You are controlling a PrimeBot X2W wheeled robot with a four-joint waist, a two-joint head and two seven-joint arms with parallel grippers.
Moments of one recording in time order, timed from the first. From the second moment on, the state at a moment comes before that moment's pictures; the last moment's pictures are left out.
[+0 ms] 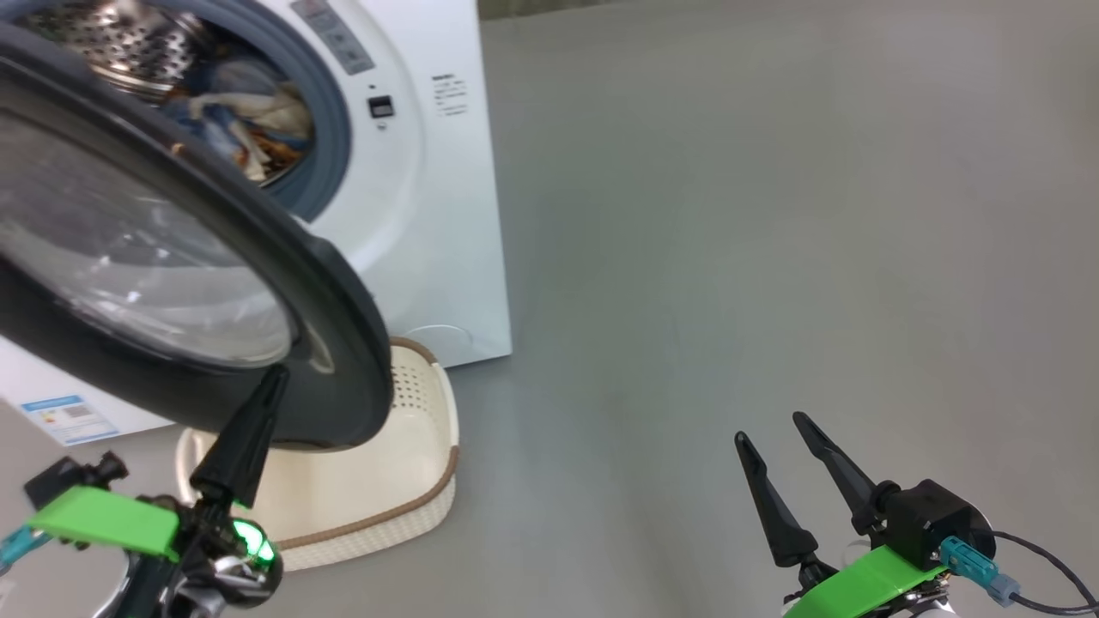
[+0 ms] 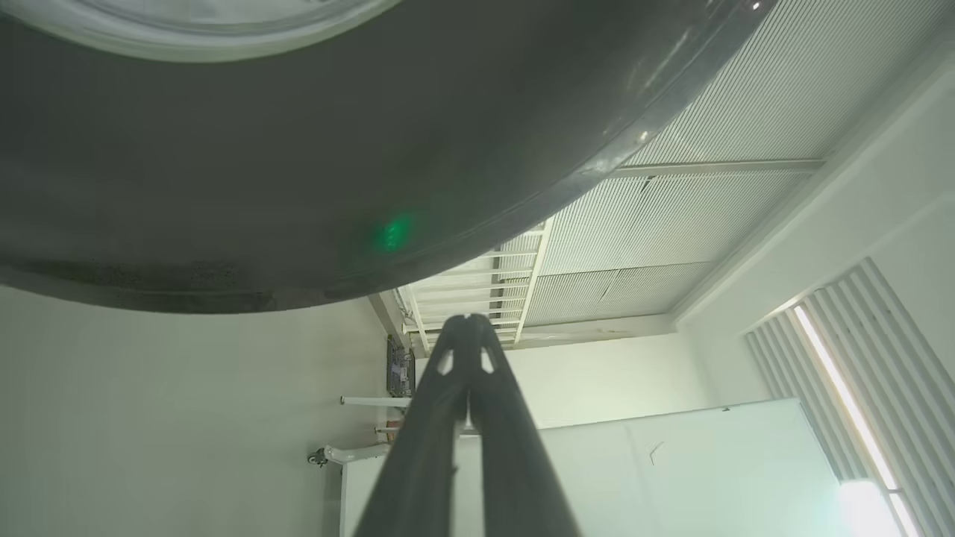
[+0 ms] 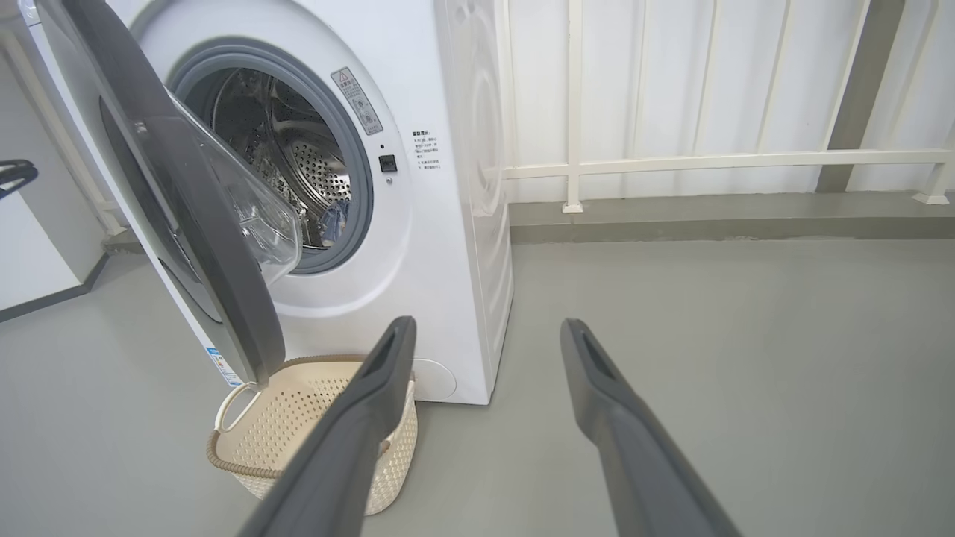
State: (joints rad) left arm -0.18 0.03 0.12 0.11 -1.68 -0.12 0.46; right arm -0.07 -0.12 0.18 0.16 0.24 0.13 -0.25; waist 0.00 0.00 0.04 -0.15
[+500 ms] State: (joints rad) left arm 0.03 0.08 0.07 -0.08 -1.33 -0.12 0.11; right arm -0.06 -0.11 0.17 0.12 0.24 0.13 -0.25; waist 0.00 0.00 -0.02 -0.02
